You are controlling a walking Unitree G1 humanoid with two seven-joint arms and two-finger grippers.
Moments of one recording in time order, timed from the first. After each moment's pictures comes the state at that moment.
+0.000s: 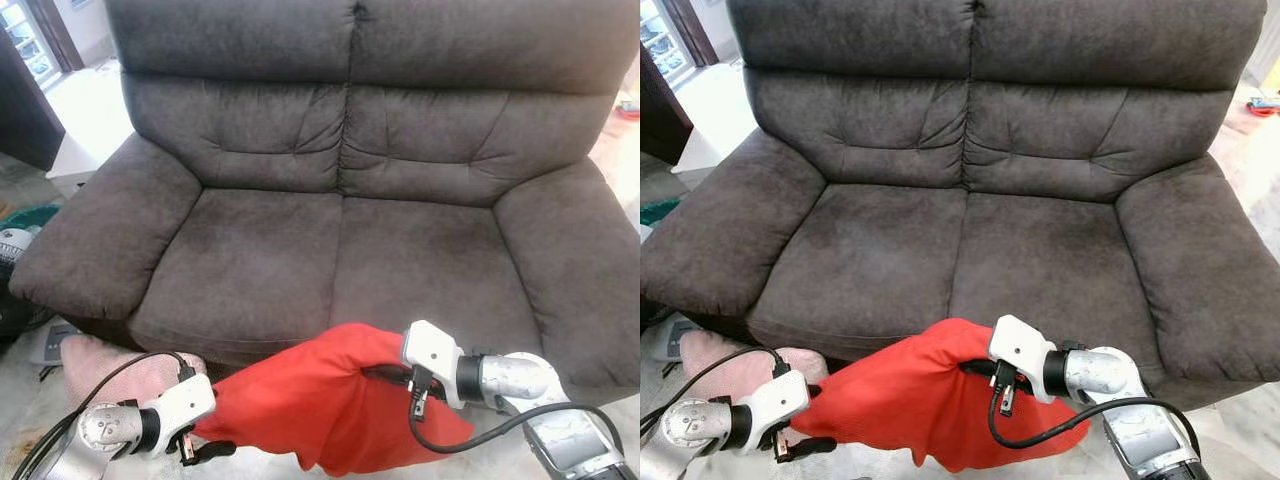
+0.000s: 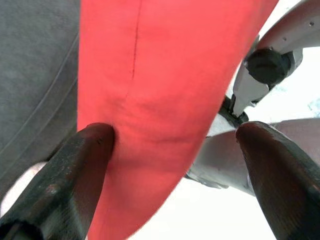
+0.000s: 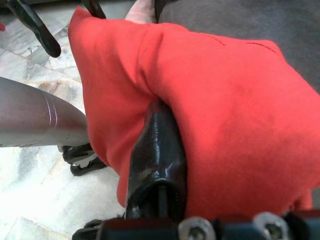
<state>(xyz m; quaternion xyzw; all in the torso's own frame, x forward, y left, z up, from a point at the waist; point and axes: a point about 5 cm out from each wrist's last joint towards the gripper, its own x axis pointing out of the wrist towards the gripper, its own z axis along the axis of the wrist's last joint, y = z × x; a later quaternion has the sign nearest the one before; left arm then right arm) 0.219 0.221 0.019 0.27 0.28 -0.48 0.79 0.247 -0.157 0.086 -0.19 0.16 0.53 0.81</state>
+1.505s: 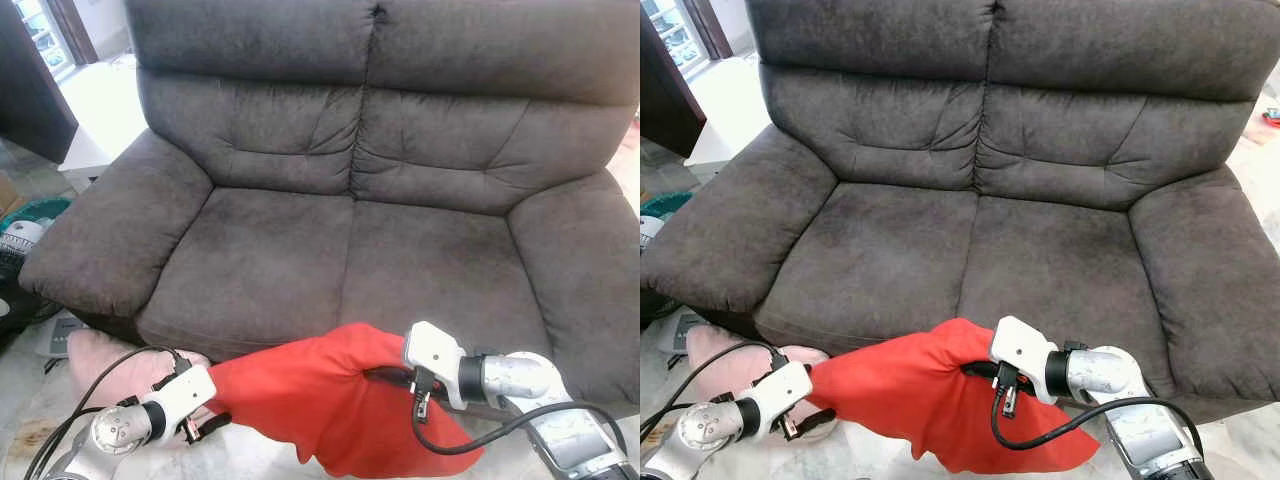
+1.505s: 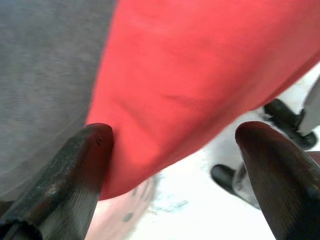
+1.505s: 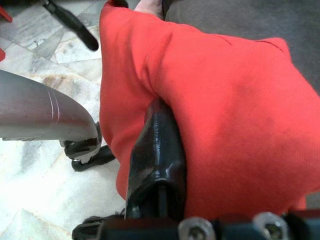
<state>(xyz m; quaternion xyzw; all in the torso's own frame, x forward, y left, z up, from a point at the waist) 0.235 0.223 -0.003 0.29 0.24 -0.37 0.85 0.246 -0.160 0.087 -0.19 0.17 0.54 0.80</state>
